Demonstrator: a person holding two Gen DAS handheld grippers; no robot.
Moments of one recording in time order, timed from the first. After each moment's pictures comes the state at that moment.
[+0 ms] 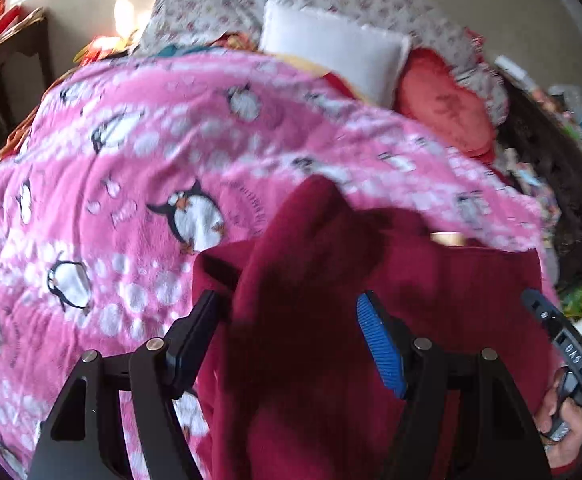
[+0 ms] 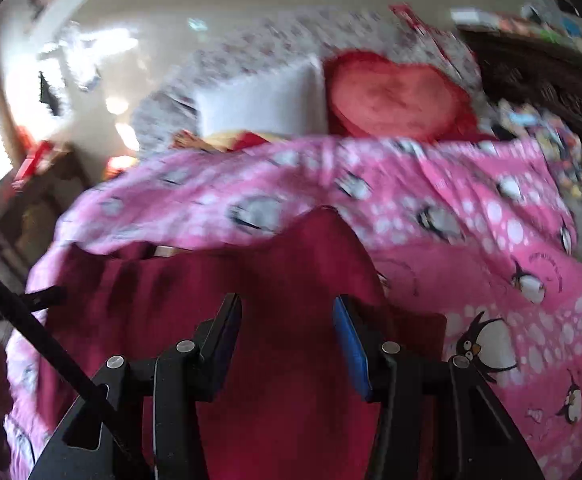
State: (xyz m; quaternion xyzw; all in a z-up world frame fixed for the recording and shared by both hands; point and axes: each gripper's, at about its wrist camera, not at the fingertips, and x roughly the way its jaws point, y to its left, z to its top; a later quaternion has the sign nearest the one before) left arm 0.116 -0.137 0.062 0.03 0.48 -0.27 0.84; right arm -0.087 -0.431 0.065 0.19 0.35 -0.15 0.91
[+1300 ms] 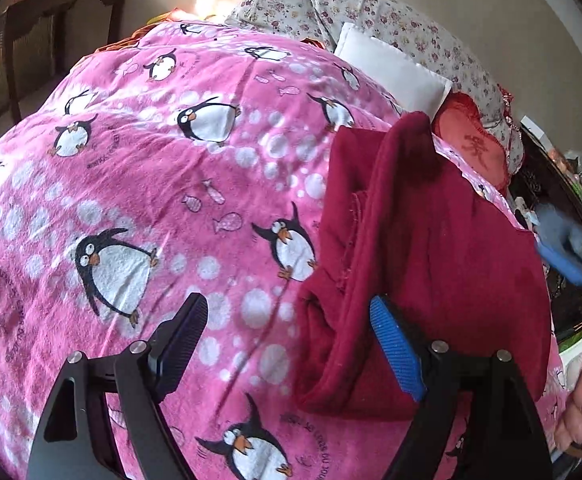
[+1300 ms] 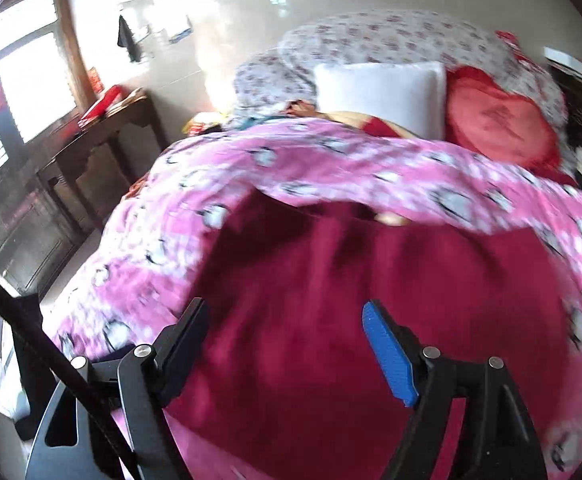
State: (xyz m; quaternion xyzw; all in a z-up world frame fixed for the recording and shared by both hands) left arm 0.028 0.001 0.019 -0.08 0.46 -0.23 0.86; right arm -0.056 -0.247 0.116 0.12 0.36 -0.01 0.92
